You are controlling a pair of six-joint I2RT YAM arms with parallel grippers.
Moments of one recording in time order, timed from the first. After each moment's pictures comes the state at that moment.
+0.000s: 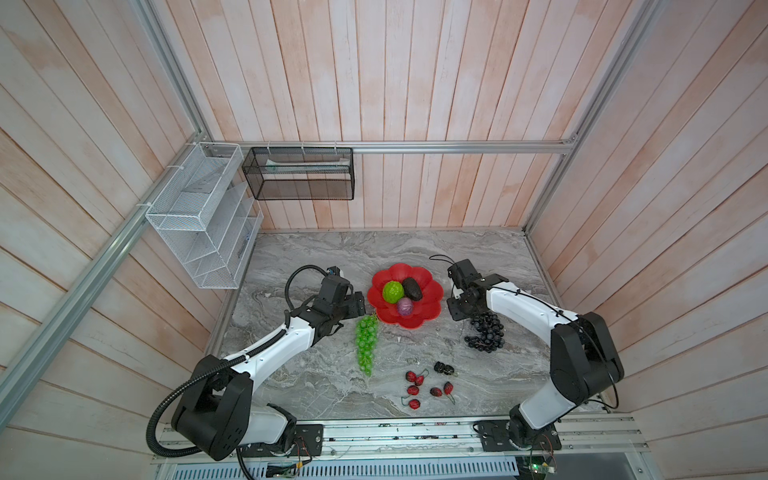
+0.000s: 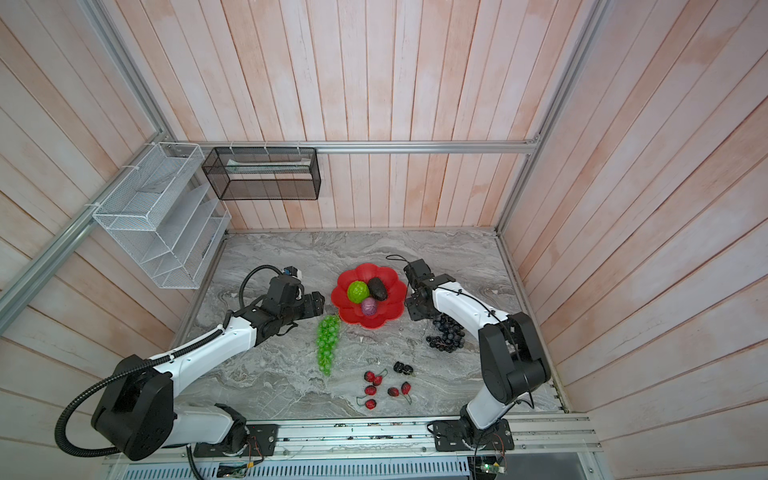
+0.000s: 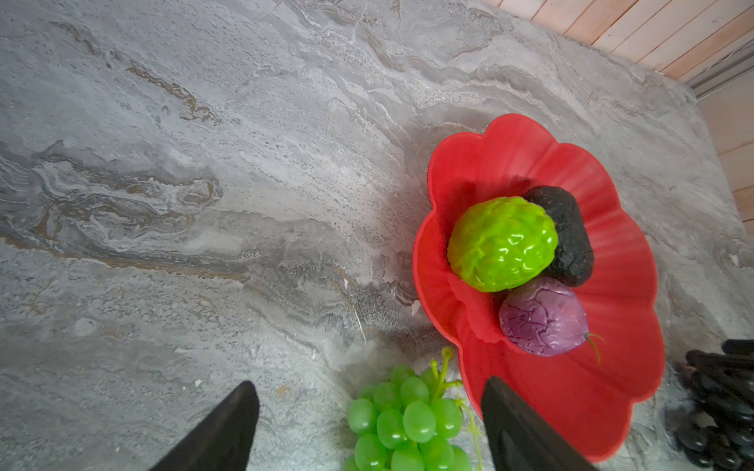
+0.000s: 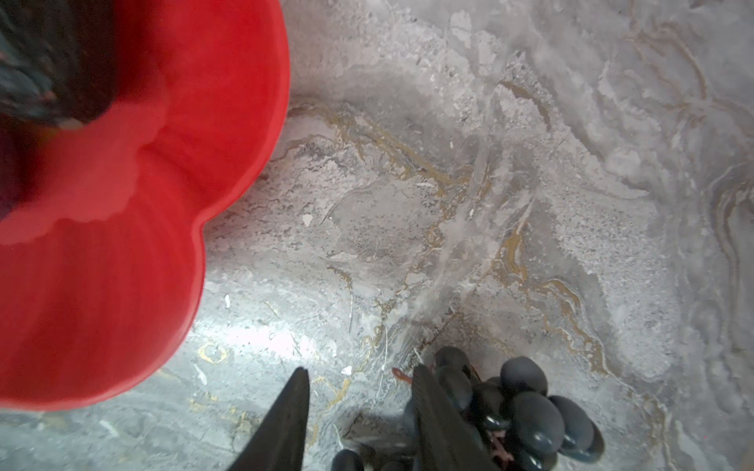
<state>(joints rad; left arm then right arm) -0.48 1.37 0.81 -0.21 -0.08 -0.52 0.46 1.65 1.10 -0.76 0.24 0.14</state>
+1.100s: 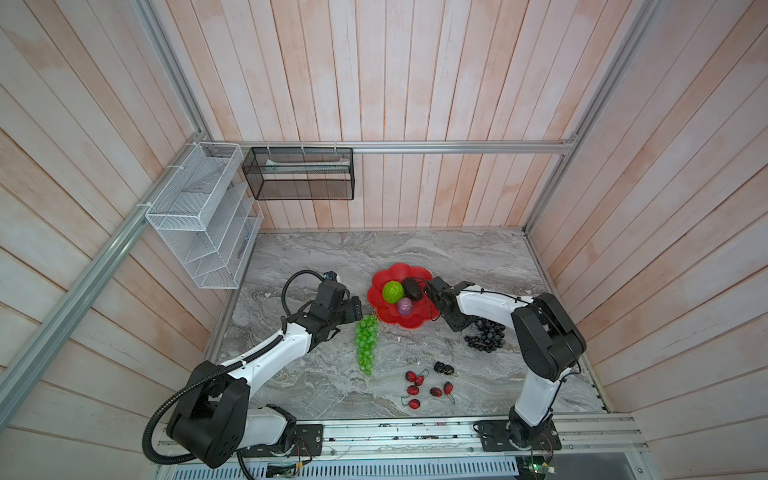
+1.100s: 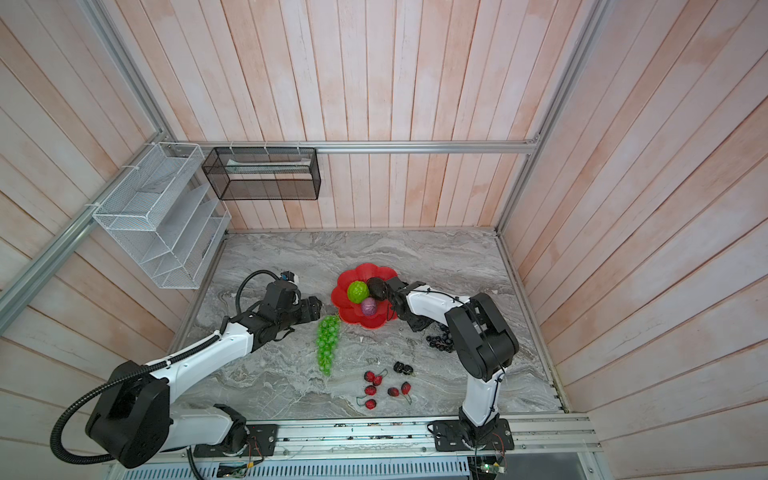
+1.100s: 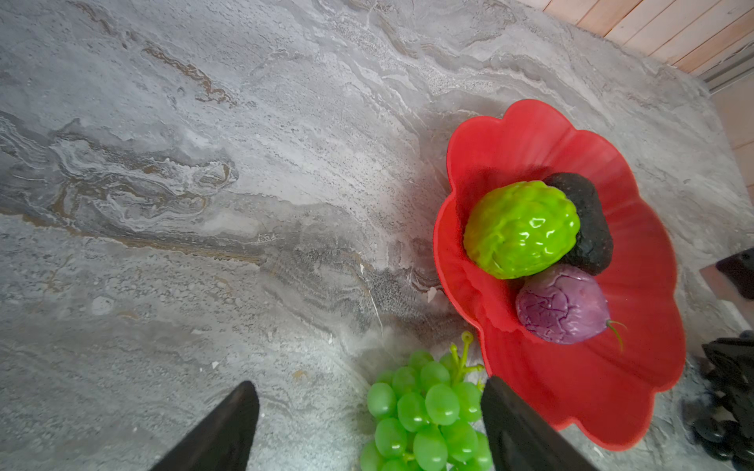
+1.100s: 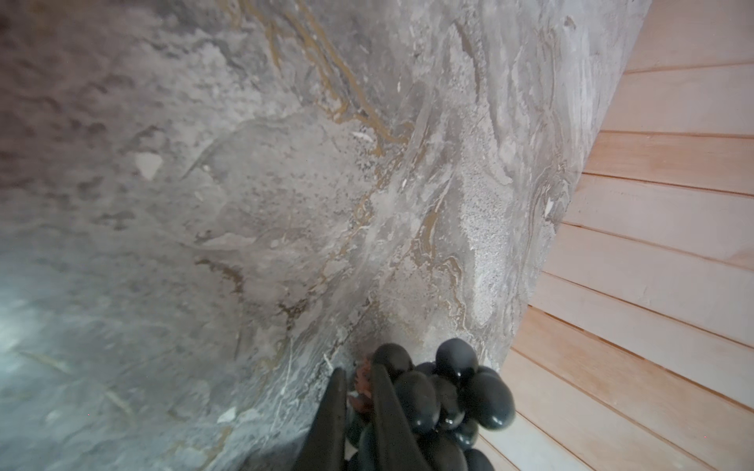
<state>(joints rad) -0.47 1.33 0.75 -0.19 -0.08 -0.52 0.58 1.84 1.12 -0.82 0.68 0.10</state>
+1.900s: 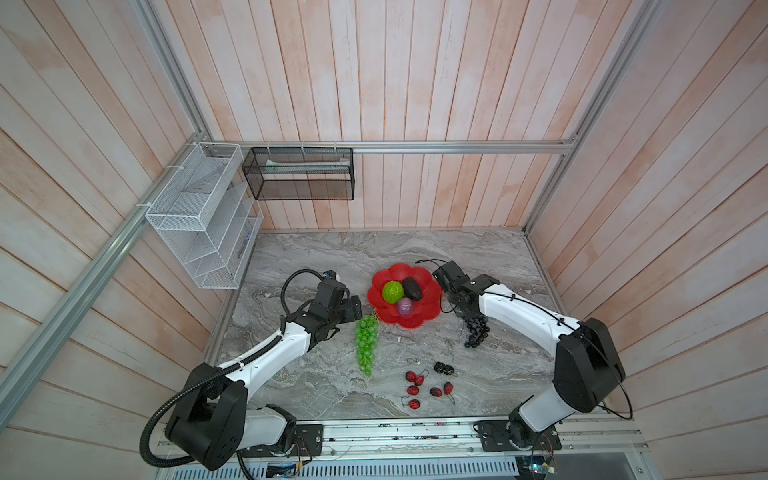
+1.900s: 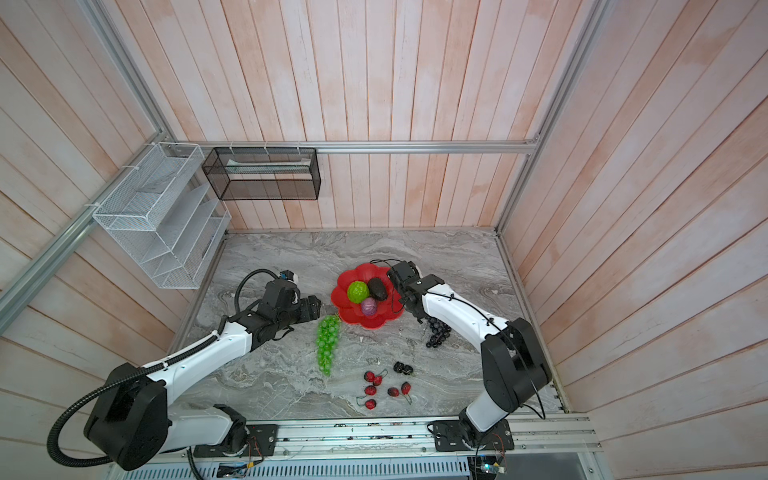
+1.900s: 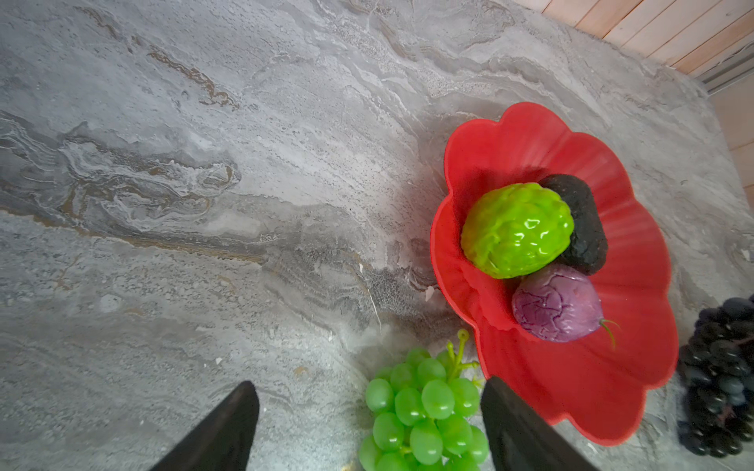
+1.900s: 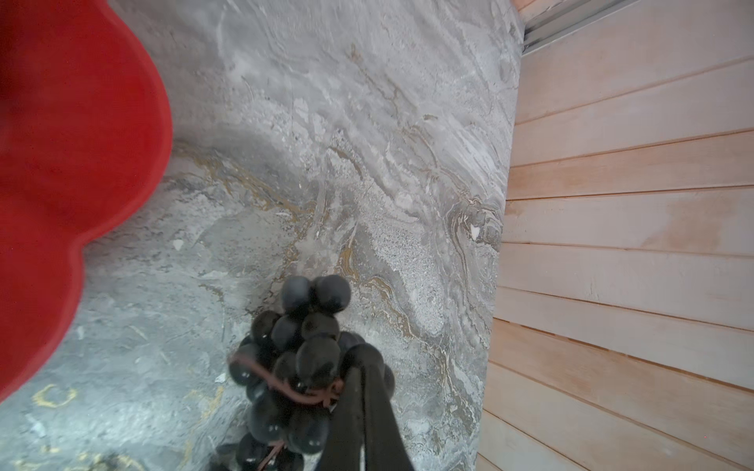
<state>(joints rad) -0.47 1.31 0.78 -0.24 -0.08 -0.53 0.59 1.56 1.17 -0.84 0.68 0.12</state>
